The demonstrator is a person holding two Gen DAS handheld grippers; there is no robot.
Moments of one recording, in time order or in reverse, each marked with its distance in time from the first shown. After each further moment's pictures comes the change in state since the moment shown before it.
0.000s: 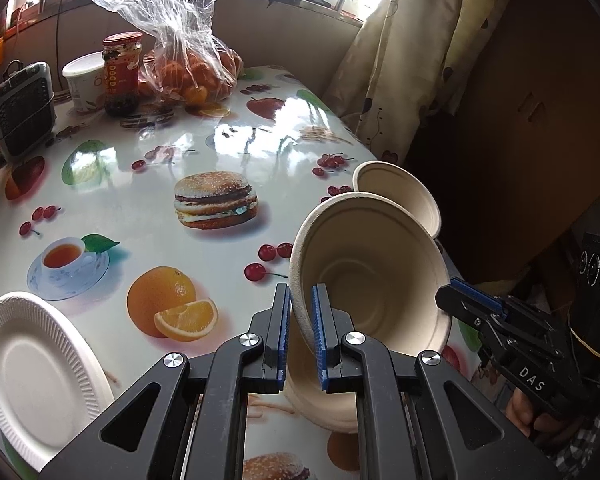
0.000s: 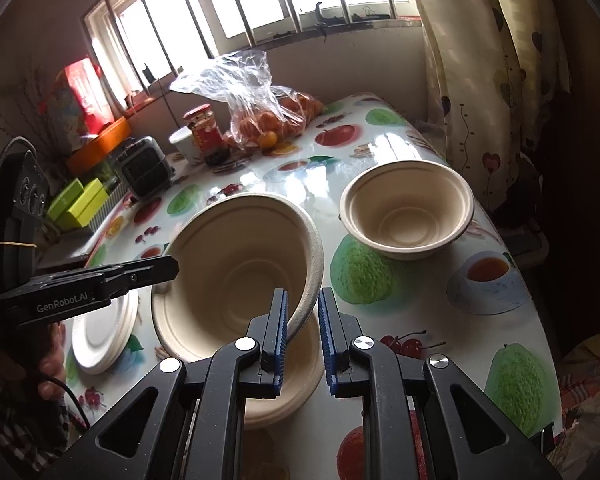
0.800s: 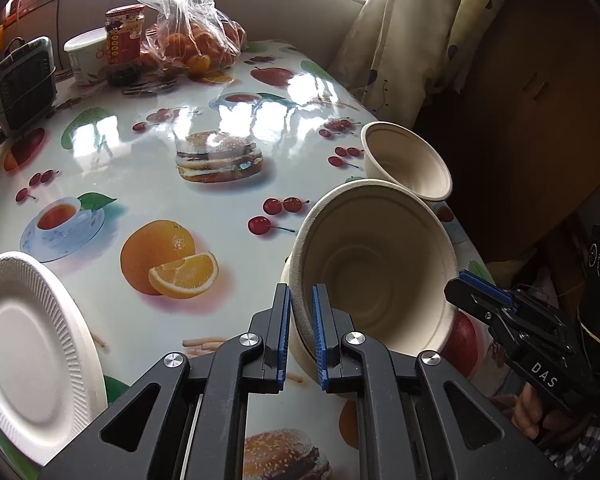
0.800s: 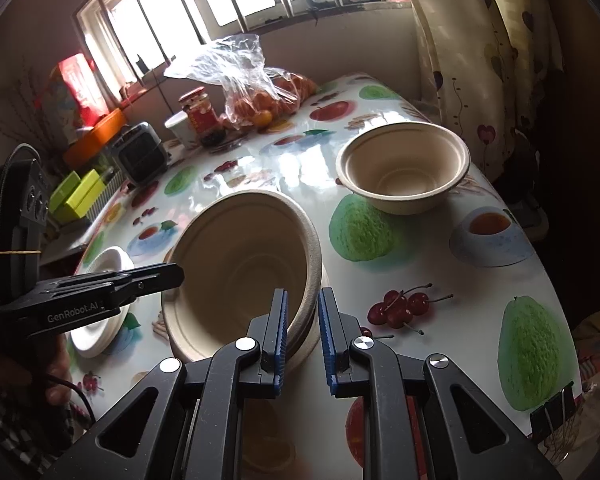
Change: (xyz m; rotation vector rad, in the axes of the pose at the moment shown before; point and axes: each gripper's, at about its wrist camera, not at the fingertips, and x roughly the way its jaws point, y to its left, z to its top) left arm 0.011 0.002 -0.027 0.003 0.062 0.017; right arm 0.003 -0.002 -0.027 0.036 0.038 -0.004
